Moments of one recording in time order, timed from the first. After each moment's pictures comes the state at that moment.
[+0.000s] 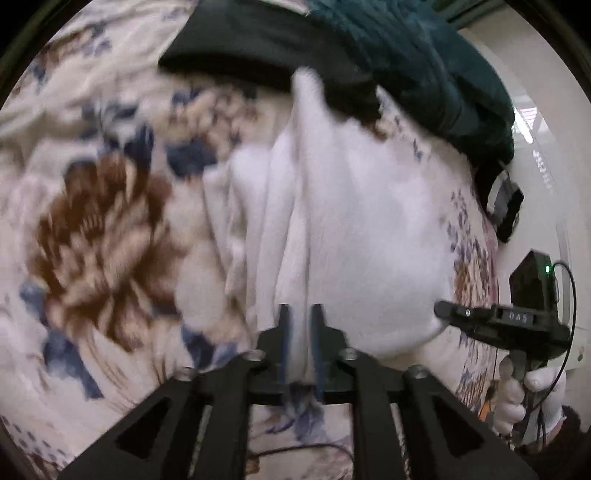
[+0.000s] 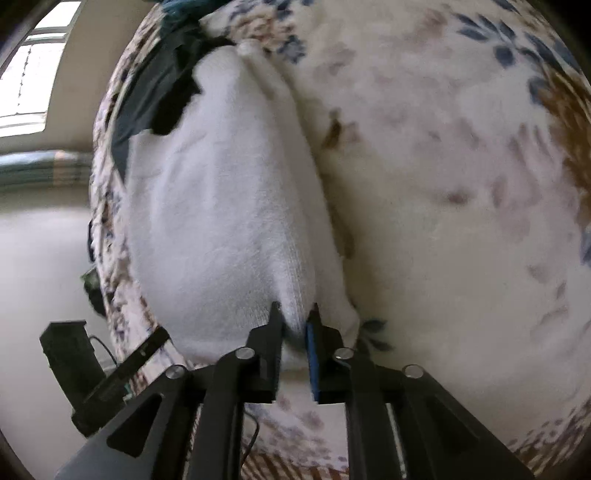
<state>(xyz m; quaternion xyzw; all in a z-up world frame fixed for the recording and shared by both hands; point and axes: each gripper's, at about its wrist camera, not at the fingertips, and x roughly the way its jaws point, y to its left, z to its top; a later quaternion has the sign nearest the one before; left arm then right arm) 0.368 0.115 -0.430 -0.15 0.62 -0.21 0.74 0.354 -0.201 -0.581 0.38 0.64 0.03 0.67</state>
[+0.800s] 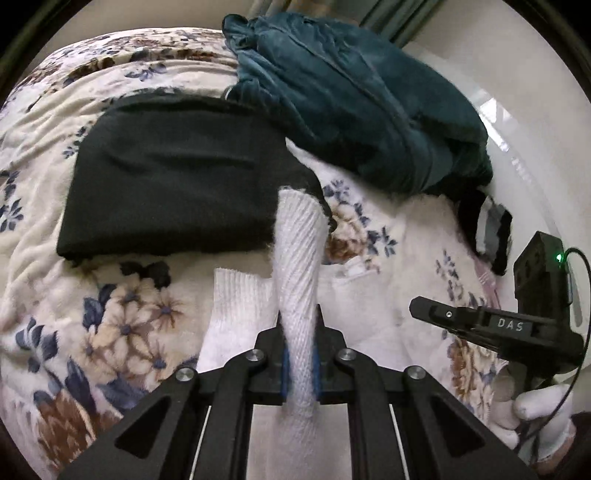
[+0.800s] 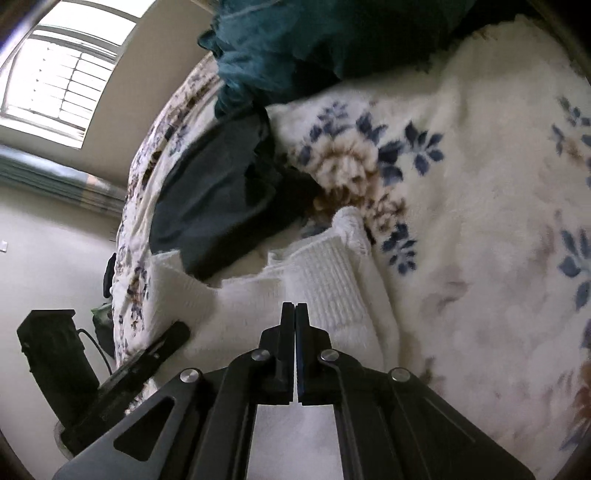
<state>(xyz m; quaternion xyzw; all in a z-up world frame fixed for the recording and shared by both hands) 0.491 0.035 -0.416 -0.10 0.52 -0.25 0.81 0.492 -0.207 -0.538 0.33 0.52 0.03 0.79</state>
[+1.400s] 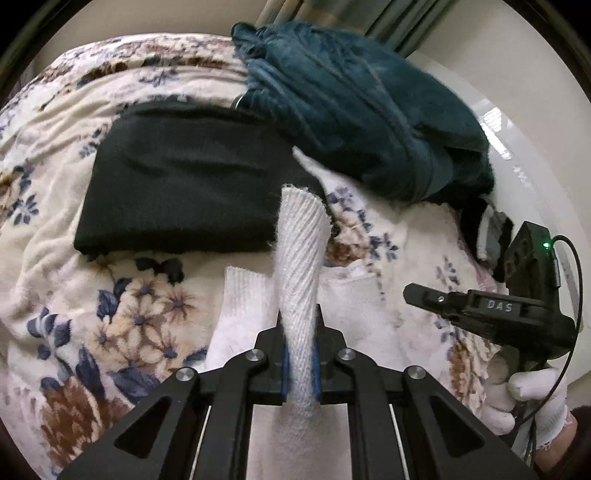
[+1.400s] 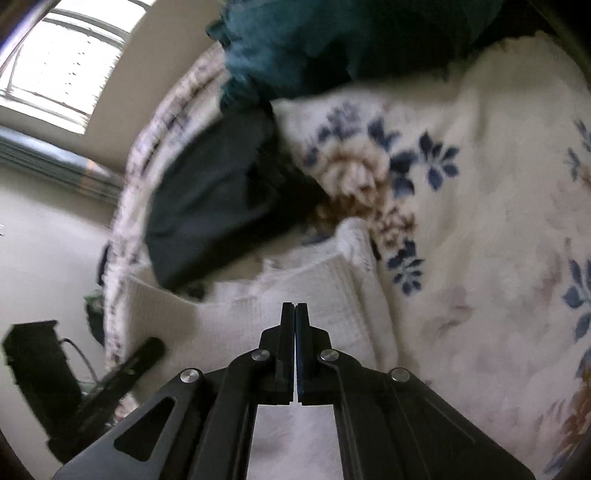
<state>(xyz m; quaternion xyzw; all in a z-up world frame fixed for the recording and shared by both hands) 0.474 0.044 -0.399 -0.10 0.50 -0.24 0.82 0.501 -0.209 -0.536 0.33 0.52 0.06 0.79</state>
